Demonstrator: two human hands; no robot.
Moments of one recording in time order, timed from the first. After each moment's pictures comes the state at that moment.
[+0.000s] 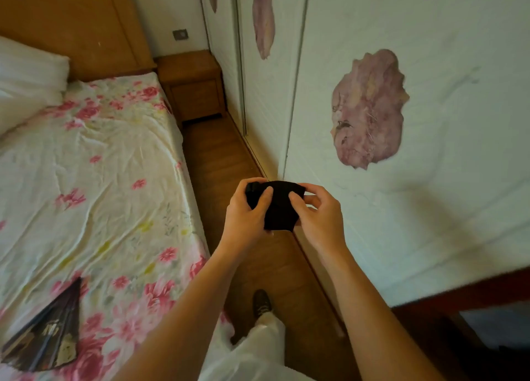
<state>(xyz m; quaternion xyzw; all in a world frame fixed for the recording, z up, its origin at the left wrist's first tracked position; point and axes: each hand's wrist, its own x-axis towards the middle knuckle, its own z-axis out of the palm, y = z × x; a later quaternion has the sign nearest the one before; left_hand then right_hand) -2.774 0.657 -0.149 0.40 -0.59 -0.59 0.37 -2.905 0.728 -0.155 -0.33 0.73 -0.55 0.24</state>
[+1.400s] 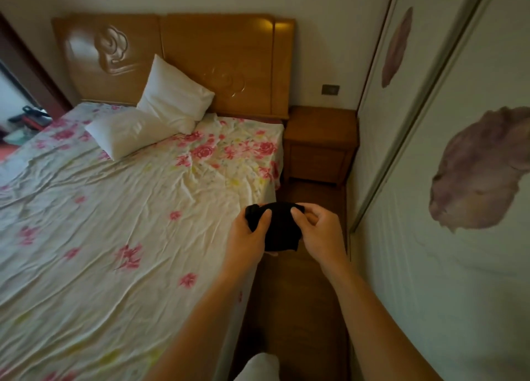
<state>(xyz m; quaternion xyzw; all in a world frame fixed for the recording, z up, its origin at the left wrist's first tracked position) -2.841 0.045 -0.132 0.62 -0.44 -0.44 0.48 -2.992 0.010 -0.153 -0.55 0.57 -0.45 0.42</state>
